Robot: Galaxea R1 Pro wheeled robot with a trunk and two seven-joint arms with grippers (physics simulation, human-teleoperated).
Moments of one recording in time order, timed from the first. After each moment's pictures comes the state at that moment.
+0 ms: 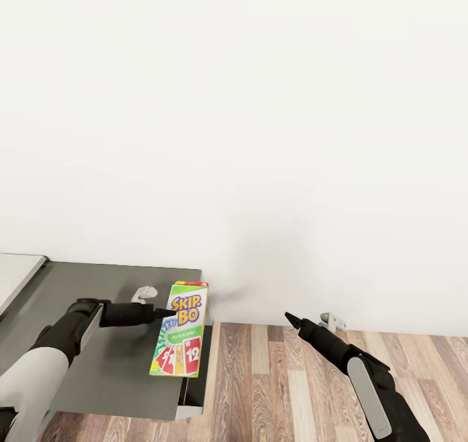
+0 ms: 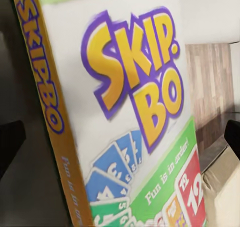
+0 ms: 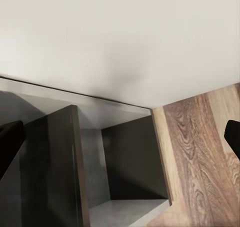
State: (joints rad) left arm -0.79 0.25 0.03 -0.57 -0.02 0.61 -1.06; right arm -0.28 -0.01 -0.11 -1.27 -0.56 0.55 0.19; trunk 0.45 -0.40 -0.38
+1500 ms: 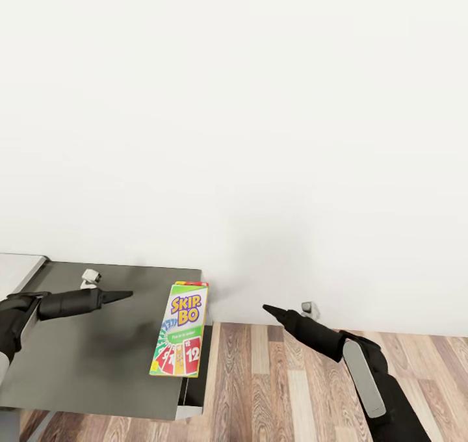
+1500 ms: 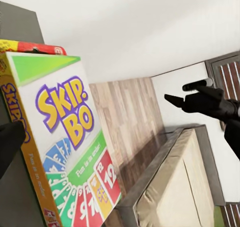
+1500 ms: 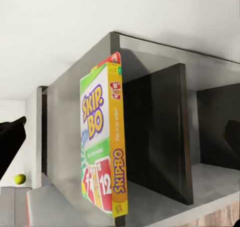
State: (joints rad) left arm -0.78 0.45 0.18 -0.63 -0.01 0.65 -1.57; right arm -0.34 0.01 -0.11 -1.29 -0.63 0.84 0.49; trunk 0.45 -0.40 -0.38
